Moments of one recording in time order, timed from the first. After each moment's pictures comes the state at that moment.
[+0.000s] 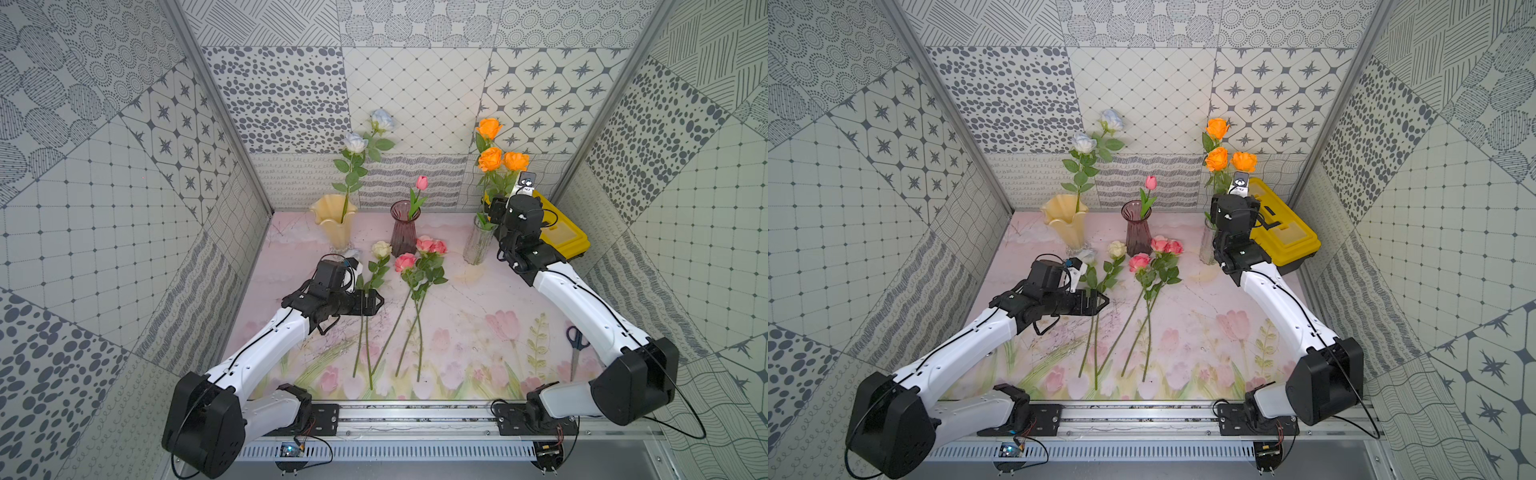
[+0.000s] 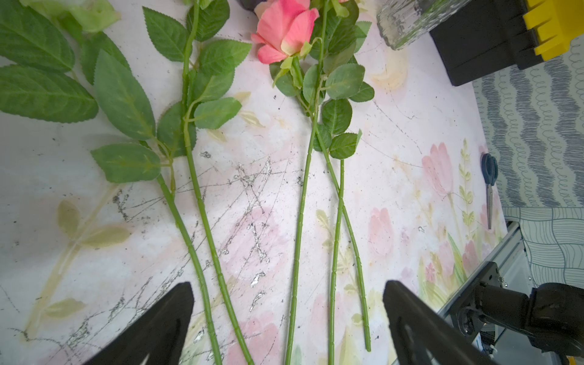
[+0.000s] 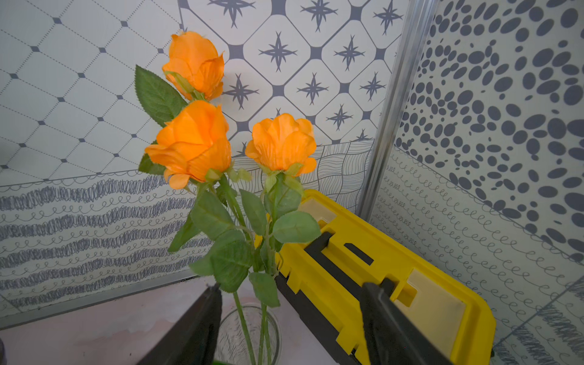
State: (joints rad) left arm -0.34 1.18 0.80 -0.49 0.33 -0.34; right arm 0.36 1.38 1.27 -0.02 0.67 0.08
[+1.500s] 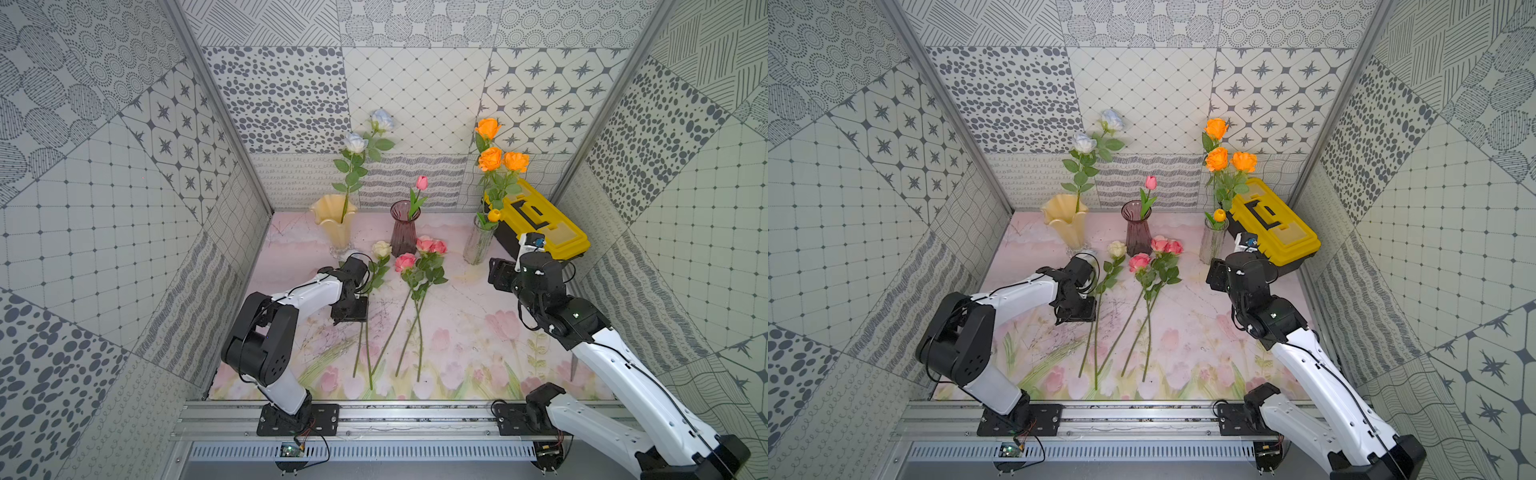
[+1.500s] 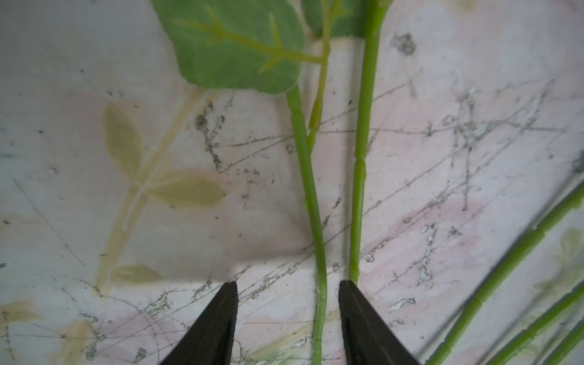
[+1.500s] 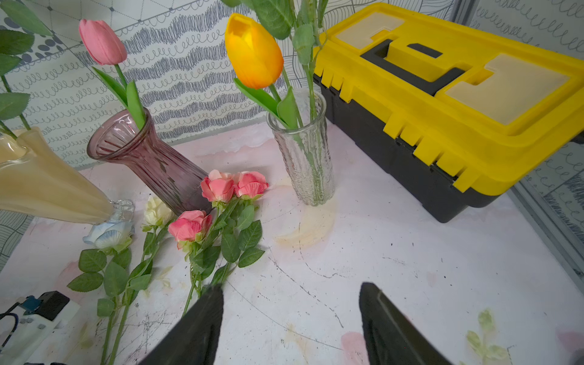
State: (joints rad) left arm -0.36 1.68 1.00 -0.77 0.06 -0.34; right arm 0.48 0.92 0.96 -0.56 0.38 0.47
